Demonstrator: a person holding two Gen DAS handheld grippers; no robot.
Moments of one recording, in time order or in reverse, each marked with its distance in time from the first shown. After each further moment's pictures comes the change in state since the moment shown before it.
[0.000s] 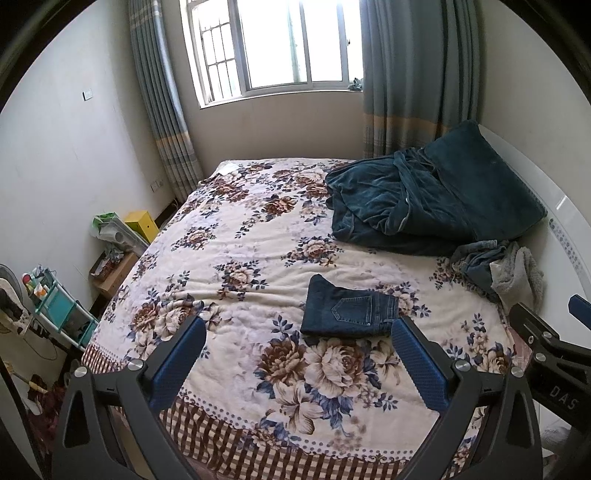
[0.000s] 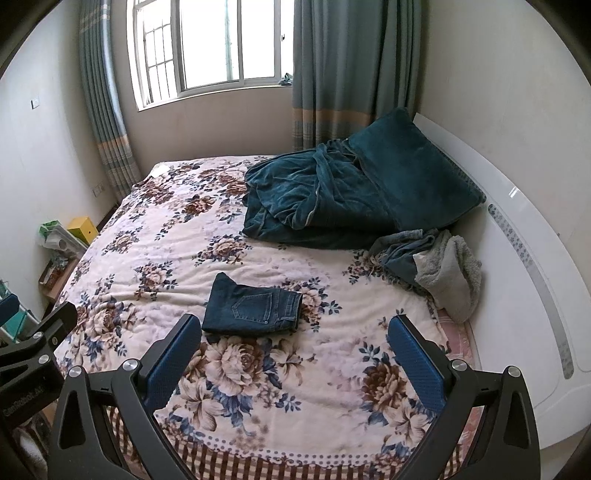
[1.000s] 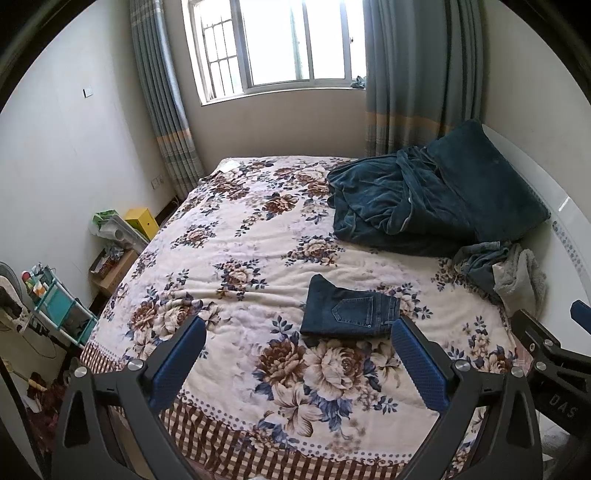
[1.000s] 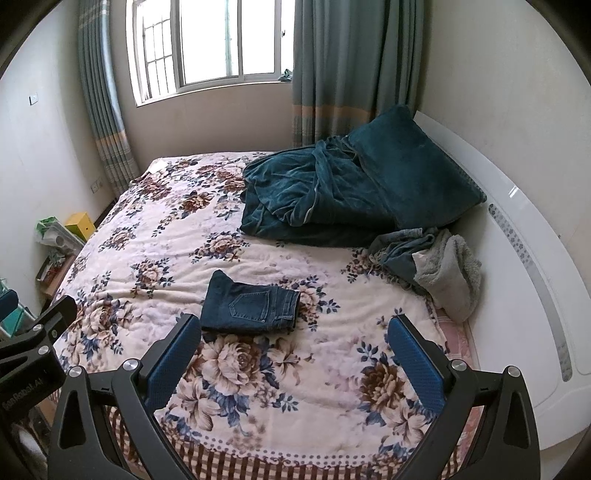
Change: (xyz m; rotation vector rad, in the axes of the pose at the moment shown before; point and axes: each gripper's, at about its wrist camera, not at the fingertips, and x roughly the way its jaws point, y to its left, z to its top) left arm 0.005 0.004 0.001 -0.001 0.007 -0.004; right arm 0.006 0.004 -0.003 -0.007 0.009 -0.008
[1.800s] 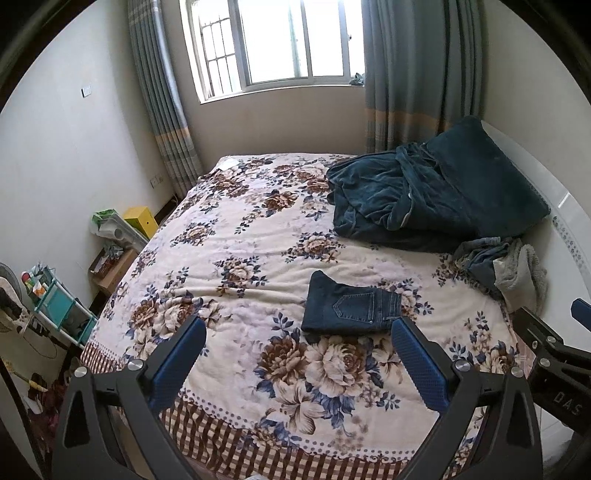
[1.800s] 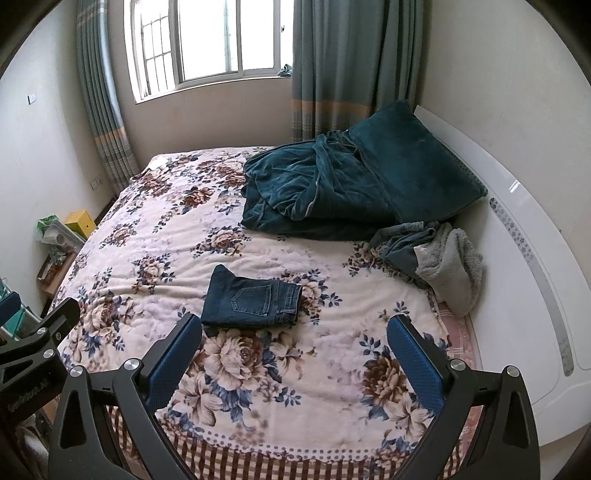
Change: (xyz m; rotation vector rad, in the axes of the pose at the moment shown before) left arm -0.001 0.001 -0.011 0.004 0.004 0.003; right arm -0.001 -0.006 -0.015 0.013 0.009 0.000
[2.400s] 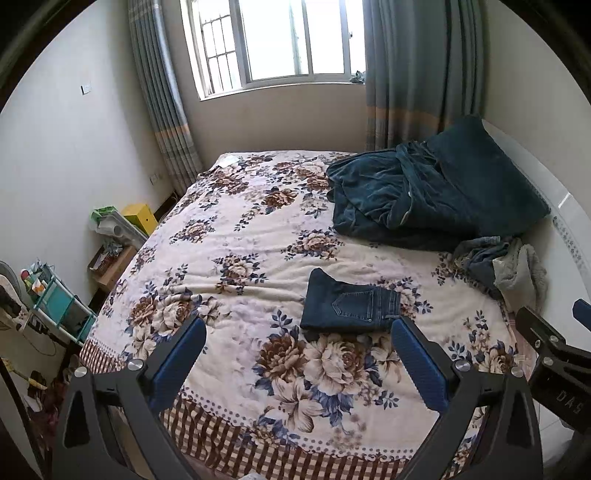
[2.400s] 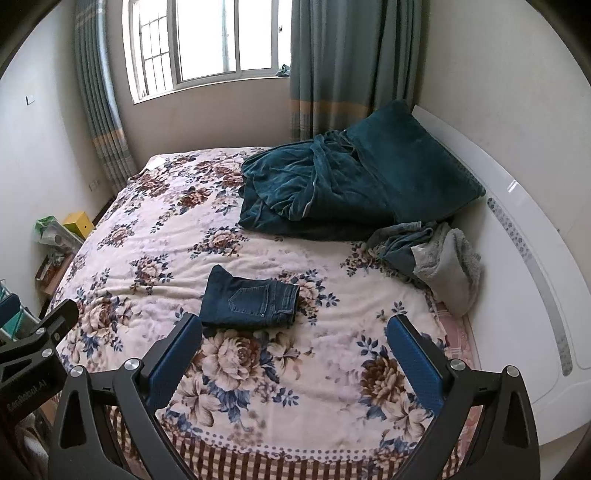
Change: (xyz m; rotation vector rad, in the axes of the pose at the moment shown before) left arm 0.001 0.000 -0.003 -0.002 0.007 -0.002; right arm 0.002 -0.002 0.002 0.001 0.002 -0.005
